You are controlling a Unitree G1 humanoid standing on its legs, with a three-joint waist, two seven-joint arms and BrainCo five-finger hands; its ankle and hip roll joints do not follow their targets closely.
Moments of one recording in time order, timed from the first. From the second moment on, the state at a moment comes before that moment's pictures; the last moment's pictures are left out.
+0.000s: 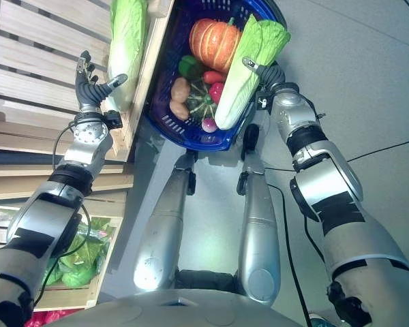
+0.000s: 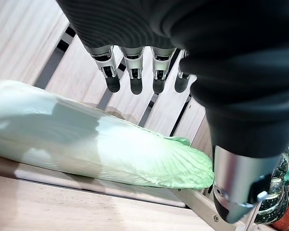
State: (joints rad) left arm -0.82 0.52 -0.36 0.88 -0.44 -0.34 0.44; right arm -1.18 -0.40 0.47 1.15 0.68 0.04 -0.01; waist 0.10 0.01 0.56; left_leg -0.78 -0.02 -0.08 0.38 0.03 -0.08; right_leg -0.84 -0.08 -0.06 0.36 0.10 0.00
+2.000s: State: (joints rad) left arm -0.86 0.53 -0.39 1.03 -0.27 -0.13 0.69; right arm -0.88 -0.49 0.34 0.94 0.61 -0.31 -0.35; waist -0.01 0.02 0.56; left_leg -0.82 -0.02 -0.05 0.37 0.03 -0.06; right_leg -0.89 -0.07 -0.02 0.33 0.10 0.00
